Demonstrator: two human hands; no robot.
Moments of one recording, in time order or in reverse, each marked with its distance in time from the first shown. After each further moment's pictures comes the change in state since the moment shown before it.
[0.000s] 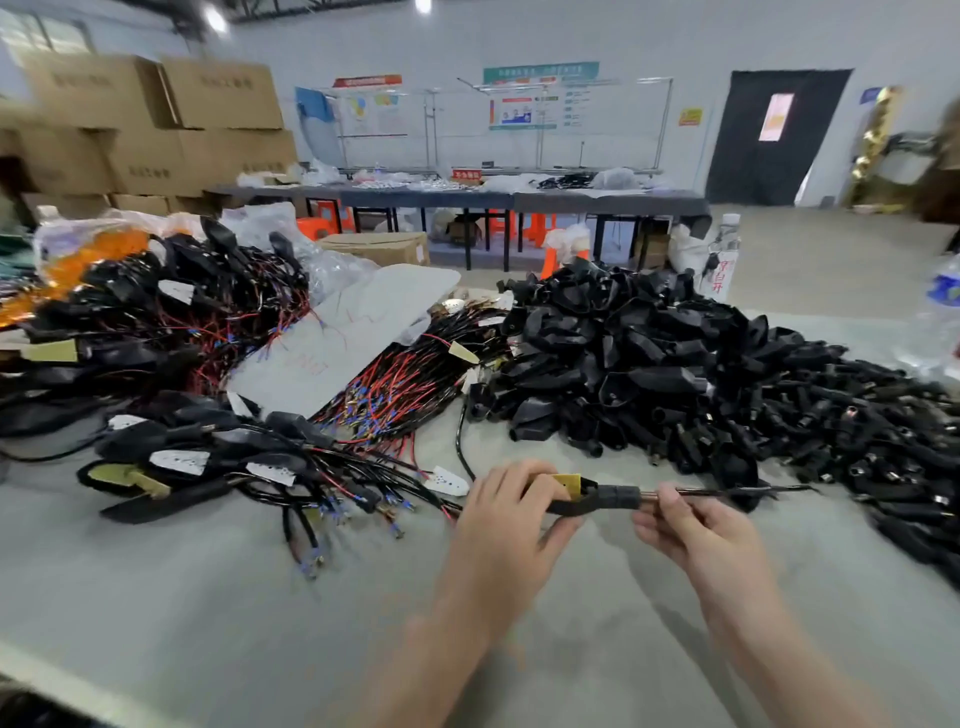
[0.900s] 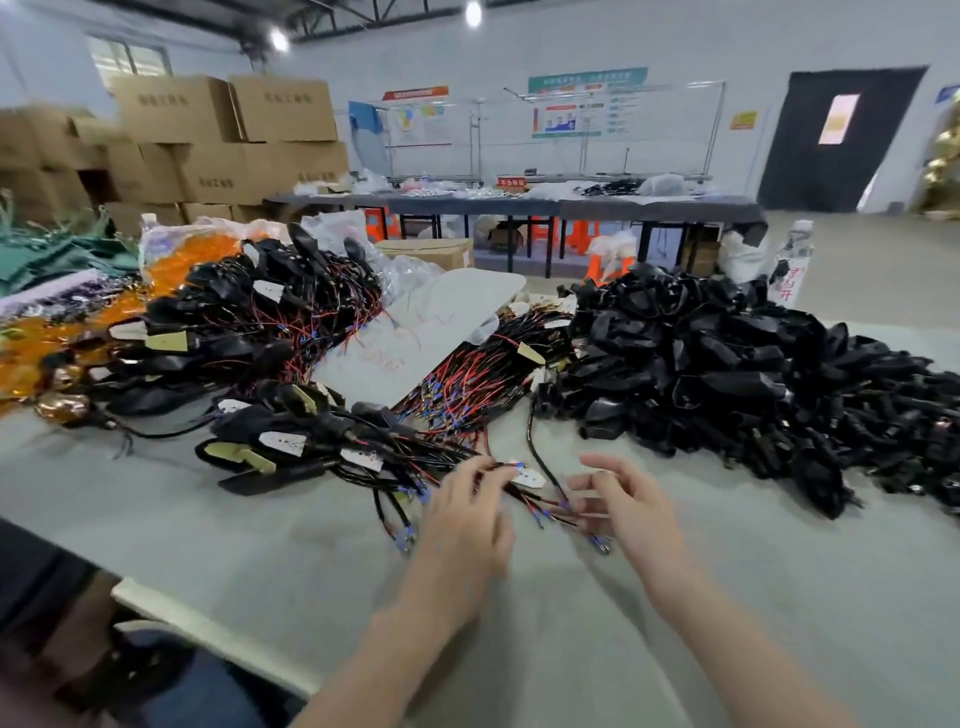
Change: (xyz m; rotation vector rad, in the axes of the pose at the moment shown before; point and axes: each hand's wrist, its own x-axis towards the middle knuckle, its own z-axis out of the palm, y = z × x) left_hand -0.049 -0.064 -0.070 0.116 -0.070 -0.263; right_hand -0.036 -0.002 0.126 -0.150 -0.198 0.054
